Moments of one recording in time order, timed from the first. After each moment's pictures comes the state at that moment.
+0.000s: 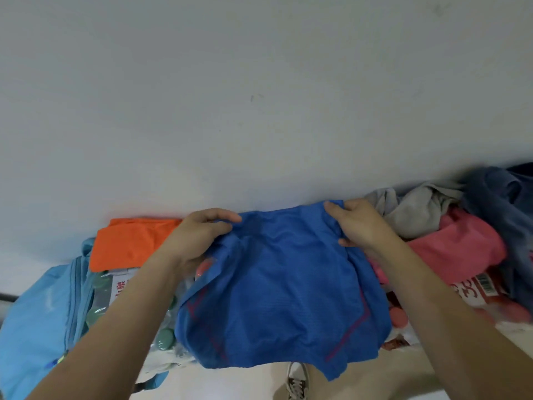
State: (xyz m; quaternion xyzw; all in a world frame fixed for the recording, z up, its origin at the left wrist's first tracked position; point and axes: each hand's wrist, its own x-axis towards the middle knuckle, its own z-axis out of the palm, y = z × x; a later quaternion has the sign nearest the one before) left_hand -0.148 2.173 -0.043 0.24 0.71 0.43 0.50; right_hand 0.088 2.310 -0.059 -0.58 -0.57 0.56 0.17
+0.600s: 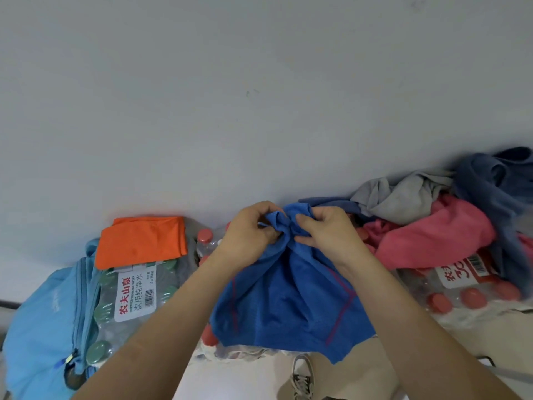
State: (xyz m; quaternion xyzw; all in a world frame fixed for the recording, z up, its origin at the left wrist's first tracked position) left_hand -0.078 2.185 -0.041 0.46 0.67 0.40 0.42; right_hand 0.066 2.250 -0.057 -0.48 -0.56 0.62 0.26
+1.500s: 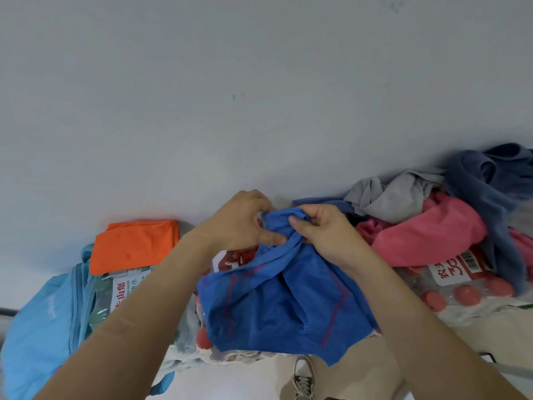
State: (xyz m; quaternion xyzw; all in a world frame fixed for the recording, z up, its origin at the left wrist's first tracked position) left_hand -0.096 2.212 -0.021 0.69 0.68 0.11 0.24; right_hand 0.081 2.250 -0.042 -0.39 -0.64 0.62 0.24
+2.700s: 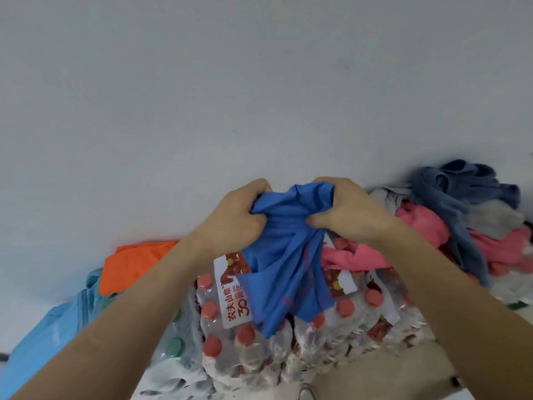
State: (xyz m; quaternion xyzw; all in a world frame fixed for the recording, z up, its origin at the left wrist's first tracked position) left_hand -0.073 2.177 0.055 0.64 0.63 0.32 0.31; right_hand 0.118 2.247 0.052 -0.43 -0.76 0.43 0.21
